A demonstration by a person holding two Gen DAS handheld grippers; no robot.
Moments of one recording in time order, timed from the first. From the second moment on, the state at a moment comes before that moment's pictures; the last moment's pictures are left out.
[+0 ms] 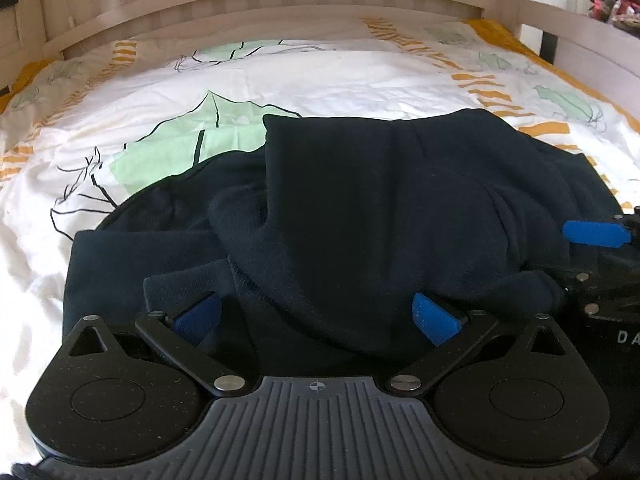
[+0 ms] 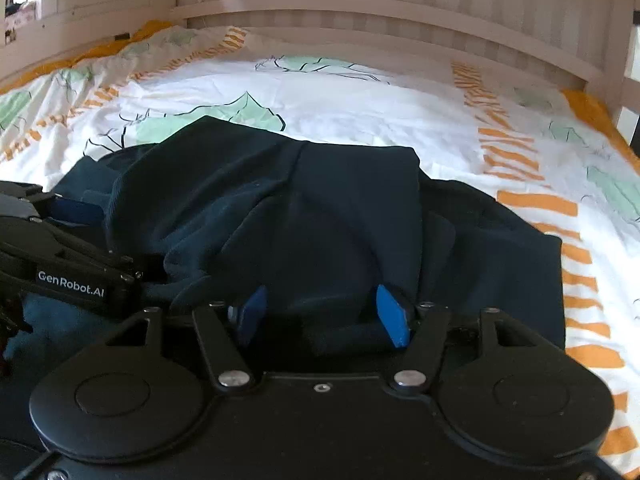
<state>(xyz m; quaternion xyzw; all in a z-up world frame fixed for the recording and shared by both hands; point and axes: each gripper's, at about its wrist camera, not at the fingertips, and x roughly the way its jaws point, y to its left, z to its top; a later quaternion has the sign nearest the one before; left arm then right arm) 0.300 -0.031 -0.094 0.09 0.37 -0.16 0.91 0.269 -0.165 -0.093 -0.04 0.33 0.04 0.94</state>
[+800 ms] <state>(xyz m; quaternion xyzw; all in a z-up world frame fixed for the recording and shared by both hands) 0.144 0.089 -0.039 -0.03 0.41 -0.18 0.89 0.098 -0.268 -0.053 0.14 0.37 0.01 0.92</state>
